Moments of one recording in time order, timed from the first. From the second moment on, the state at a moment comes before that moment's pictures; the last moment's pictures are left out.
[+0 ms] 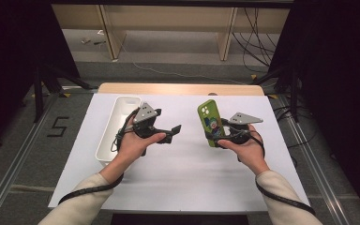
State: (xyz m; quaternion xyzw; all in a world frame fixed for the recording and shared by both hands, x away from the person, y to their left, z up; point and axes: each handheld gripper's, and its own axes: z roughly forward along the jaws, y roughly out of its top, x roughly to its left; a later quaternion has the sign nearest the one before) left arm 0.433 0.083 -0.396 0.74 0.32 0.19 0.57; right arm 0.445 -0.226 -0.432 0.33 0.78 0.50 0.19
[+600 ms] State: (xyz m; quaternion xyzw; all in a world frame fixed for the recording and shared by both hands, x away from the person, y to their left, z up) left arm 0.446 0.040 -0.398 0.74 0.31 0.15 0.57; right arm 0.442 -0.222 -0.432 0.33 0.78 0.50 0.19
